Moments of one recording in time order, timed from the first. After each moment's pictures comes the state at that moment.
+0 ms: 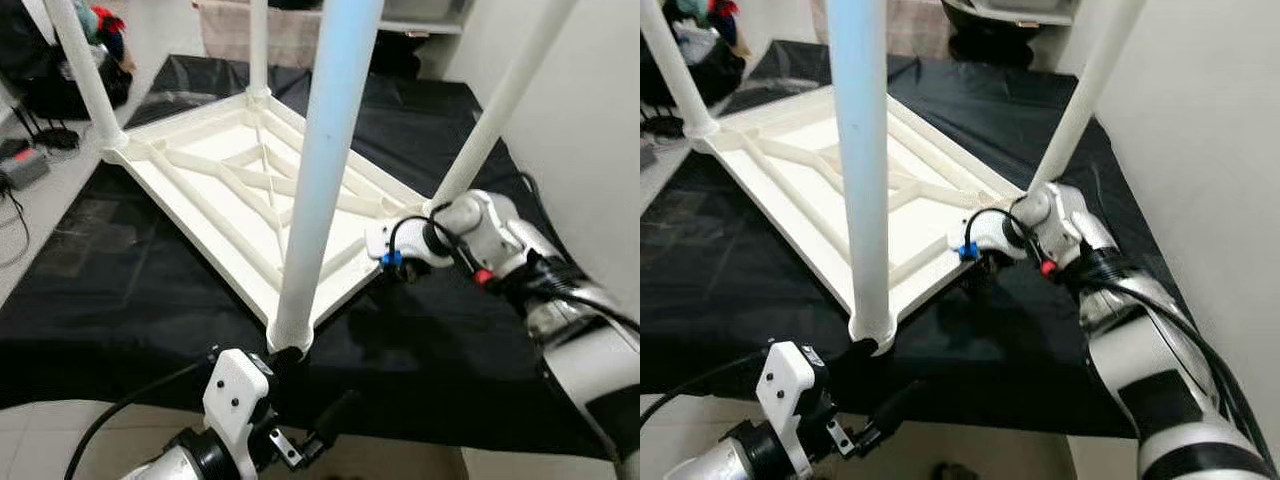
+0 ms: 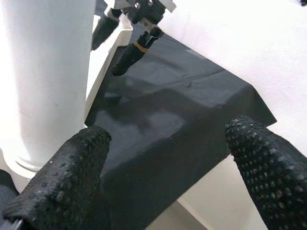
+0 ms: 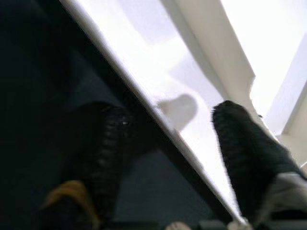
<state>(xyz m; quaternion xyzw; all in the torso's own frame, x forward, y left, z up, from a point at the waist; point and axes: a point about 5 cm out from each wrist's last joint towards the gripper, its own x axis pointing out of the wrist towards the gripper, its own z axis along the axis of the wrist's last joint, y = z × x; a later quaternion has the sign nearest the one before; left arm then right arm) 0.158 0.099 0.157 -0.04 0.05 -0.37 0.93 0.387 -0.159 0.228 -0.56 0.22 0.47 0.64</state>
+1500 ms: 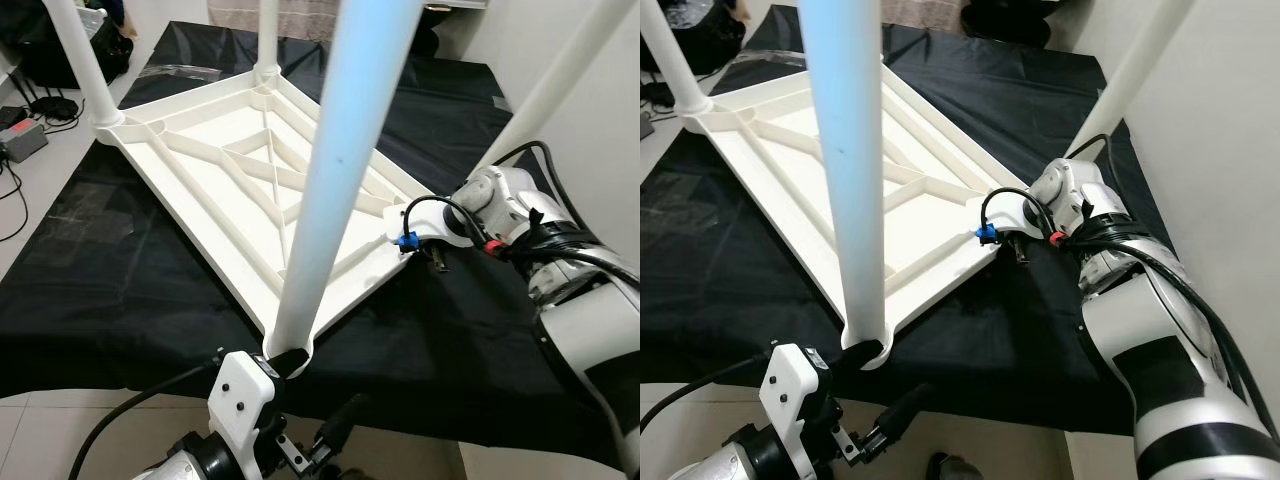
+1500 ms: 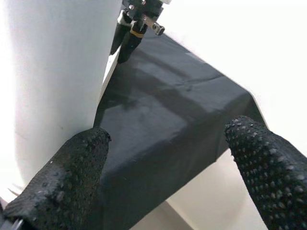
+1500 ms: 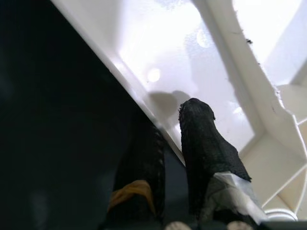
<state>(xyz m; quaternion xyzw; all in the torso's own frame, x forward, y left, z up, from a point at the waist) 0.151 0.090 0.159 -0.05 0.05 -0.38 0.92 0.387 -0.202 0.234 -0.56 0.34 0.45 0.60</state>
